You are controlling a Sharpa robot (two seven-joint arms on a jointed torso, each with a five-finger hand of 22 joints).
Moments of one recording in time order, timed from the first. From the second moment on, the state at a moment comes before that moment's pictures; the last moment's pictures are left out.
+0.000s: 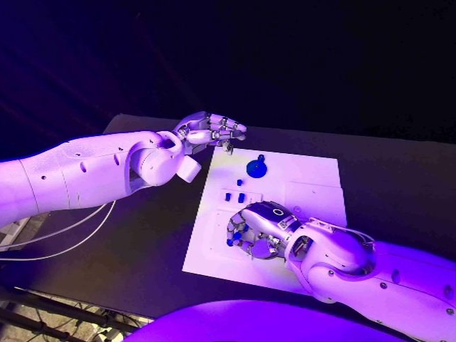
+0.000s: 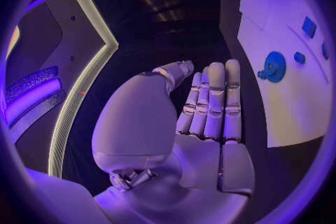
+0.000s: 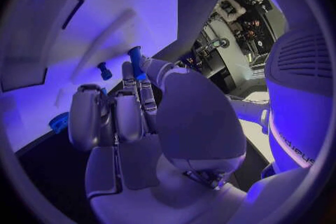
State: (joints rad) left arm 1.16 -0.88 -0.02 1.41 -0.17 -0.04 0.31; left_hand 1.39 -0.18 0.53 0.07 0.26 0.87 0.21 0.24 0.36 0.97 0.13 0.37 0.21 1.05 0.06 1.08 0.50 0.17 0.89 0.16 0.89 0.75; right arm 1.04 -0.58 -0.19 1.70 -1.63 -0.36 -0.16; right_hand 1.44 -0.15 0.59 0.08 0.04 1.04 0.11 0.36 0.46 1.13 0.12 0.34 0.14 1.46 -0.03 1.34 1.10 0.06 1.46 0.07 1.28 1.31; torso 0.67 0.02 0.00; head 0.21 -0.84
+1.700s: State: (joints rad) left arm 1.16 -0.88 -0.02 1.41 -0.17 -0.04 0.30; left_hand 1.39 -0.18 0.53 0.07 0.26 0.87 0.21 0.24 0.36 0.97 0.13 0.37 0.21 1.05 0.06 1.08 0.50 0.17 0.89 0.16 0.89 0.75; right arm 1.09 -0.75 -0.18 1.83 -1.60 -0.44 -0.17; right_hand 1.48 -0.19 0.25 0.24 0.10 0.89 0.17 0.15 0.38 0.88 0.11 0.42 0.09 1.40 0.02 1.27 0.94 0.11 1.39 0.13 0.93 1.31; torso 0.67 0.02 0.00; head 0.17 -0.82
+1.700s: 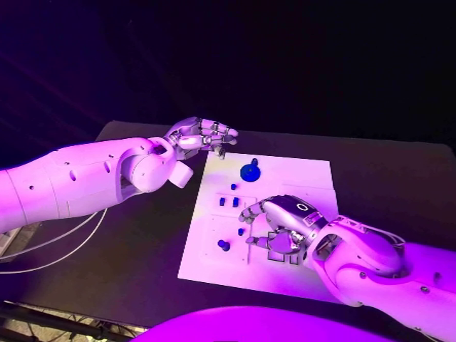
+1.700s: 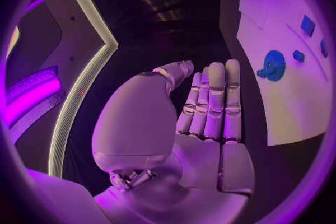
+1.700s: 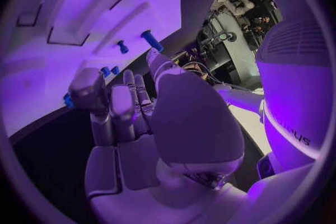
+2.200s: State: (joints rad) left arm 1.16 -0.89 -0.02 1.41 -0.17 -0.04 0.31; left_hand 1.39 -0.18 0.52 0.08 0.26 0.87 0.21 0.24 0.36 0.96 0.14 0.38 0.21 1.05 0.06 1.08 0.50 0.17 0.89 0.16 0.88 0.75; right arm 1.19 -1.06 -0.18 1.91 -1.24 -0.39 -0.22; right_hand 1.27 -0.16 0.16 0.29 0.18 0.92 0.12 0.31 0.47 1.31 0.04 1.20 1.00 1.47 -0.03 1.43 1.22 0.05 1.47 0.07 1.37 1.31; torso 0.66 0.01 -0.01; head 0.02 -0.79
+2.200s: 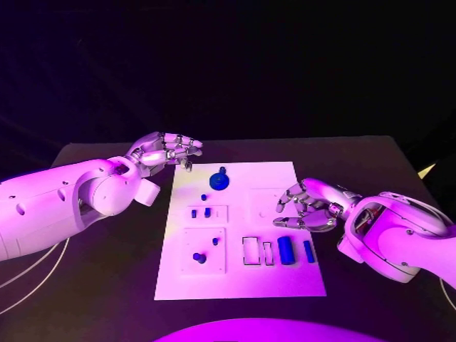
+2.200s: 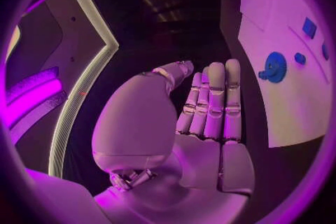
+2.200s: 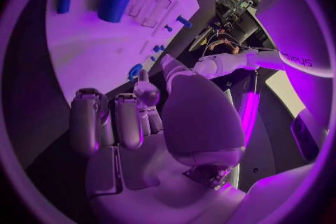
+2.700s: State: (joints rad) left arm 1.16 -0.89 -0.03 1.41 -0.17 -0.04 0.31; left_hand 1.39 -0.18 0.52 0.08 0.26 0.87 0.20 0.24 0.36 0.96 0.14 0.38 0.21 1.05 0.06 1.08 0.50 0.17 0.89 0.16 0.88 0.75; right arm 1.13 -1.13 -0.19 1.94 -1.24 -0.30 -0.40; right_hand 1.21 -0.12 0.06 0.29 0.19 0.91 0.12 0.40 0.50 1.41 0.03 1.39 1.30 1.46 -0.03 1.49 1.31 0.04 1.47 0.07 1.45 1.31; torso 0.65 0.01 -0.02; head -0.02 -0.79
